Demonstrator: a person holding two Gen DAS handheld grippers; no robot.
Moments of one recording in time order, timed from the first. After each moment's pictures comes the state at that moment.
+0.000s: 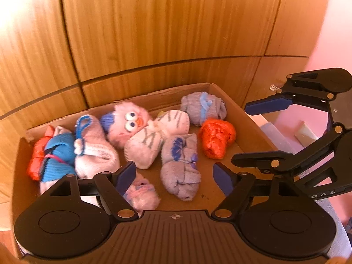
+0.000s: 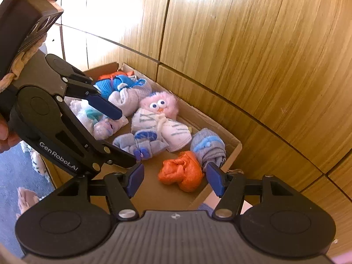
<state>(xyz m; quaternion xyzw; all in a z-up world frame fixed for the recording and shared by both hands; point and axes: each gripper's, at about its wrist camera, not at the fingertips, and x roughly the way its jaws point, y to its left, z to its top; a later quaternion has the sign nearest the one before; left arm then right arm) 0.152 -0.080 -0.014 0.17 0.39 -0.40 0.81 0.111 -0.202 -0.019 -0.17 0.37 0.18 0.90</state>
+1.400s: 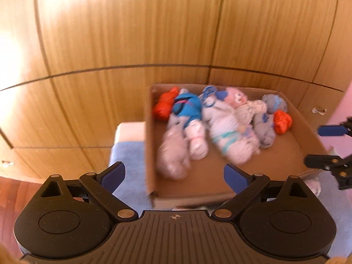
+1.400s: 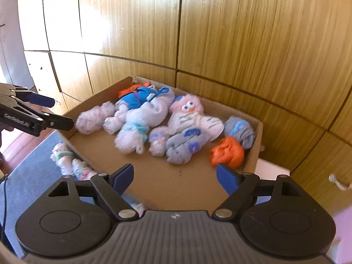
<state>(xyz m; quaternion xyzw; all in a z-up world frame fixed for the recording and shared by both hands) 0.134 0.098 0.002 0.09 0.39 -0.27 0.88 0.047 -0.151 -0.009 -0.07 0.38 0.12 0.91</state>
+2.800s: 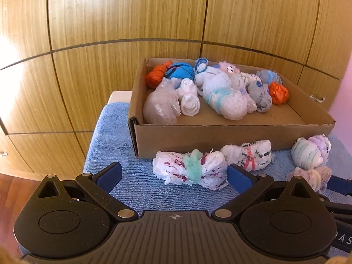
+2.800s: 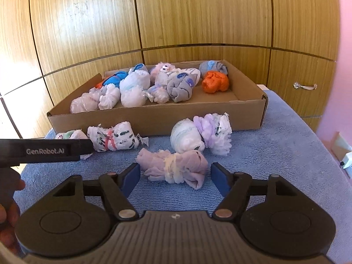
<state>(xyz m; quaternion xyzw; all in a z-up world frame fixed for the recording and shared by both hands) 0.087 0.105 -0.058 0.08 0.35 -0.28 0.89 -0.047 -0.072 -0.081 0.08 0.32 -0.09 0.94</state>
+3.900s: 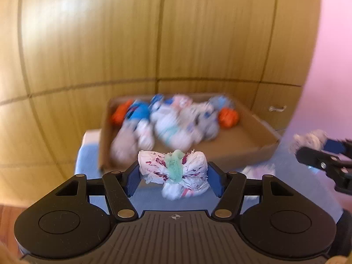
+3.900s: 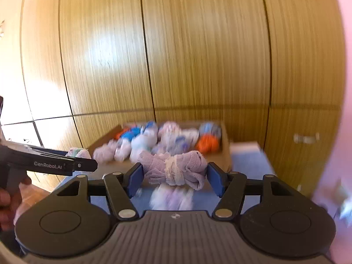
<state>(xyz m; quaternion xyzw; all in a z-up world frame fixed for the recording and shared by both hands) 0.050 0.090 0.023 0.09 0.30 -0.37 0.87 -0.091 -0.138 0.003 0.05 0.21 -0.01 0.98</state>
